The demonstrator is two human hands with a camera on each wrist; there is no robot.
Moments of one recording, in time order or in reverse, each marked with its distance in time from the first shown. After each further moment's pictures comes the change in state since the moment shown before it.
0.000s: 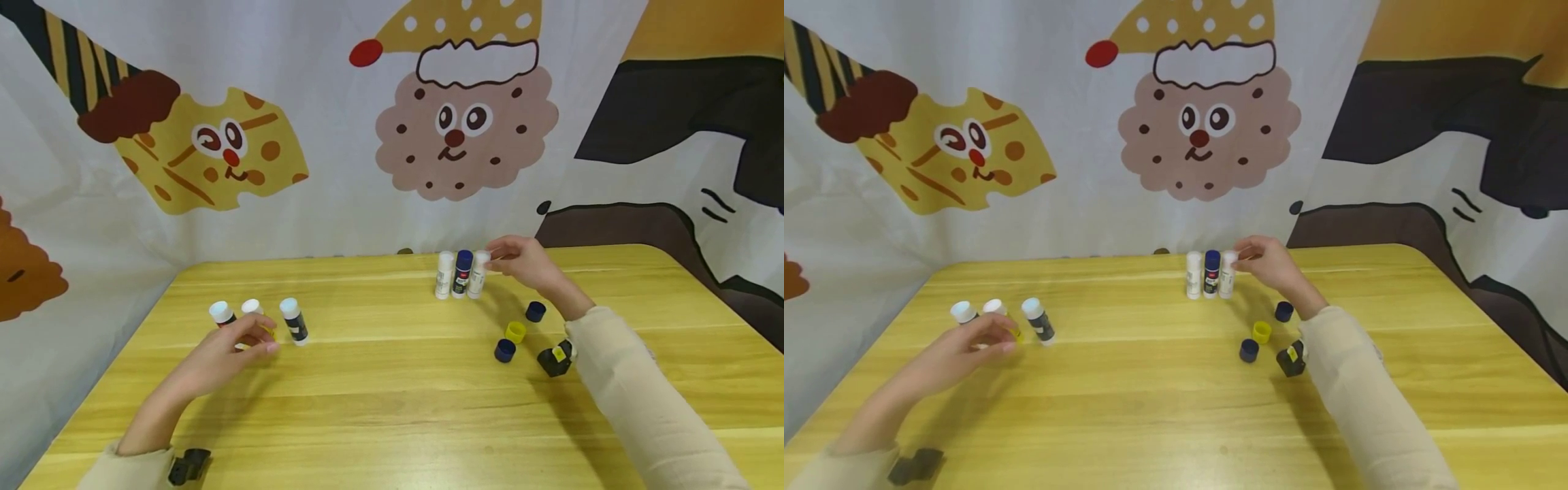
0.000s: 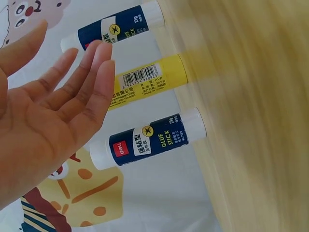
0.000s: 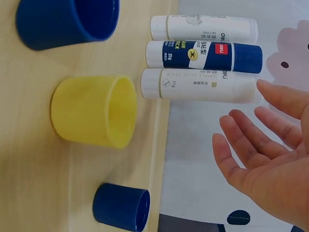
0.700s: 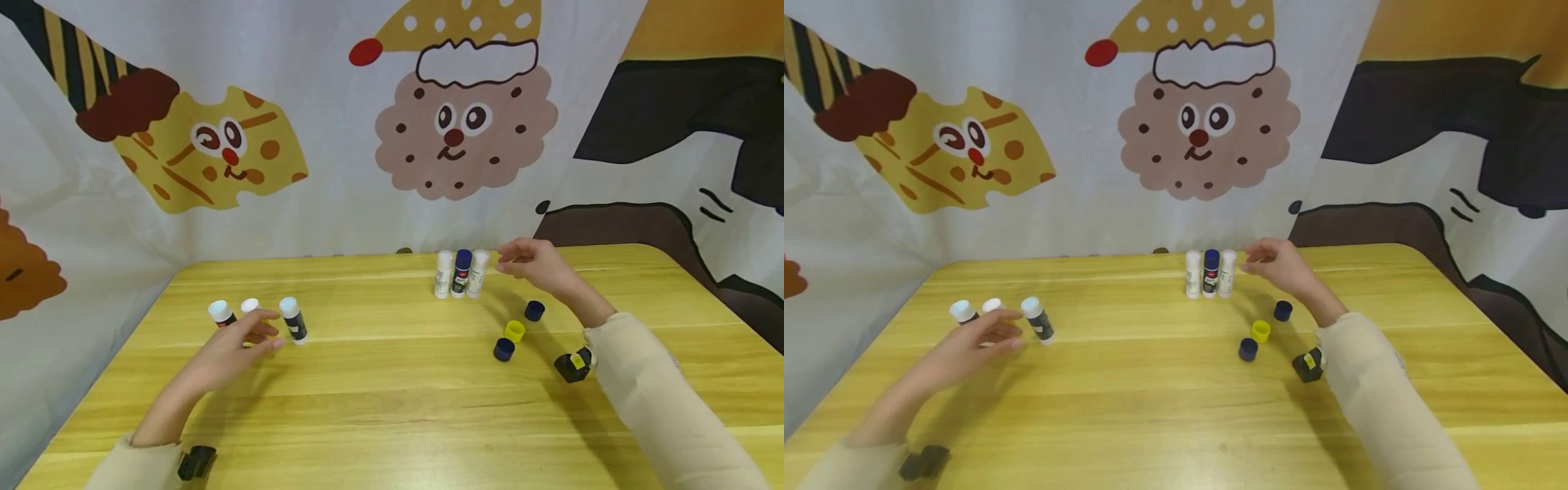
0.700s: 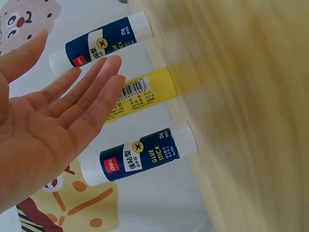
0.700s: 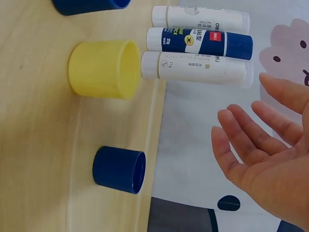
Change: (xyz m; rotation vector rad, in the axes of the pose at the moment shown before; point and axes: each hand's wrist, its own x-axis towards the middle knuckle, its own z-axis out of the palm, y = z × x) left_hand 0.005 0.002 0.008 0.037 0.014 -0.063; right_hand -0.018 0.000 -0.014 -0.048 -0.020 -0.007
